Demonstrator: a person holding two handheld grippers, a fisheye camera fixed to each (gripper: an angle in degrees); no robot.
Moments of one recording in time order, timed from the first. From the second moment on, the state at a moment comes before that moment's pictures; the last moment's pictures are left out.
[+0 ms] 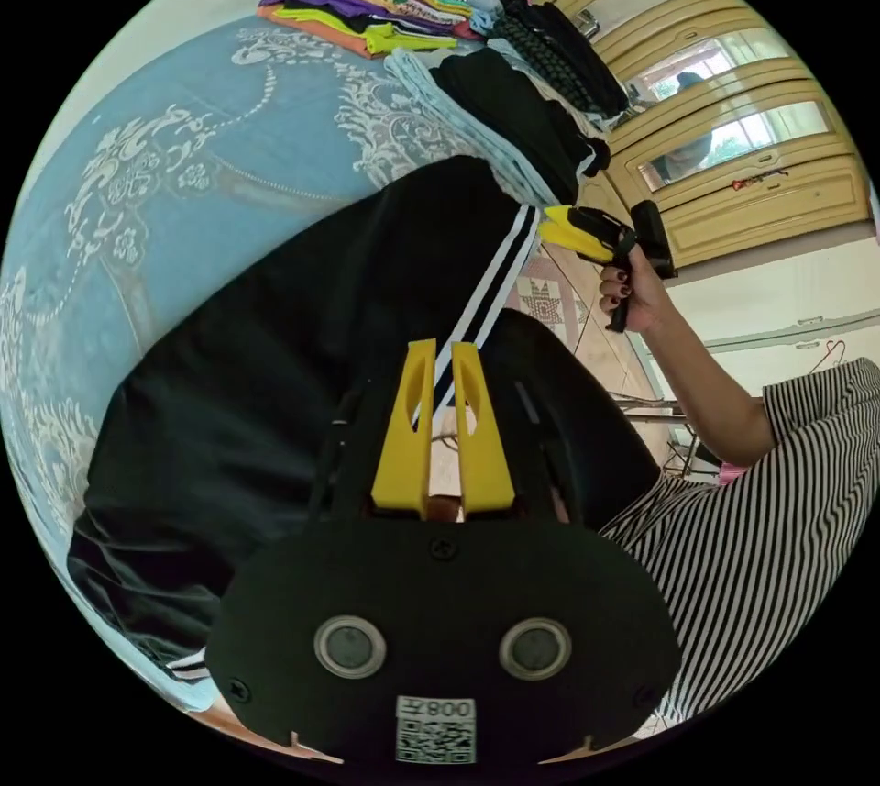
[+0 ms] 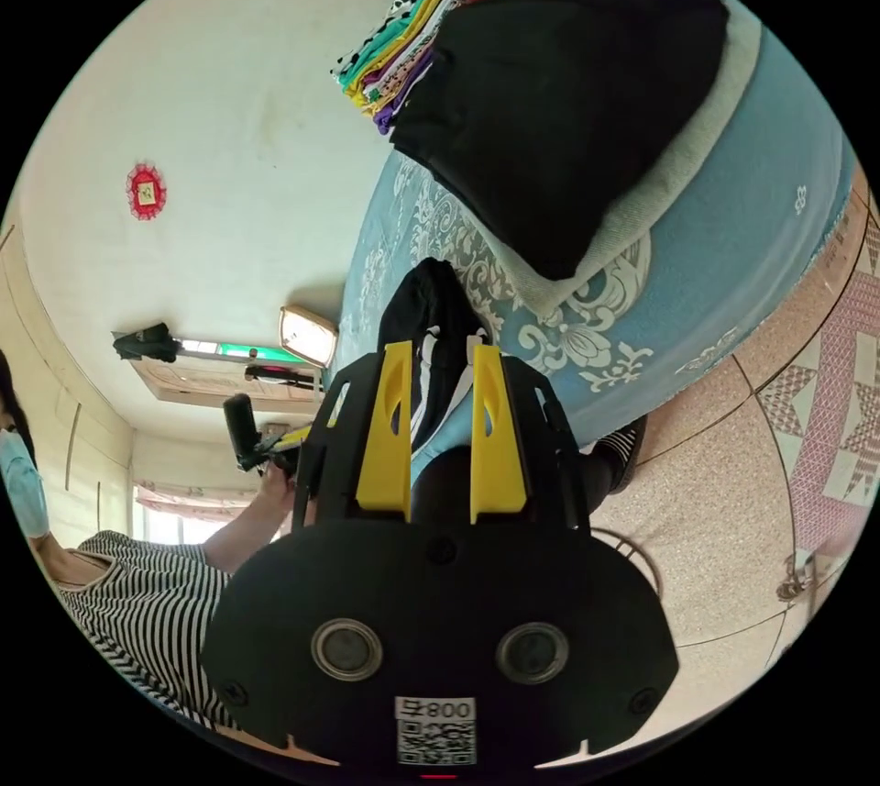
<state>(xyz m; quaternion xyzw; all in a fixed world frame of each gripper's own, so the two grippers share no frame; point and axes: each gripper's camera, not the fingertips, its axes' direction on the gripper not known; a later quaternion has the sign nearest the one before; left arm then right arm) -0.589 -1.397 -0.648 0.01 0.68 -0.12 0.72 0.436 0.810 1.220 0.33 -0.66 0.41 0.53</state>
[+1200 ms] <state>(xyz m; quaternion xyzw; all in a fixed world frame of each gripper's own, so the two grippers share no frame) -0.582 -1.671 -0.610 0.01 0.67 0.11 0.74 0.371 0.757 1.241 0.32 -0.64 0.40 0.57</state>
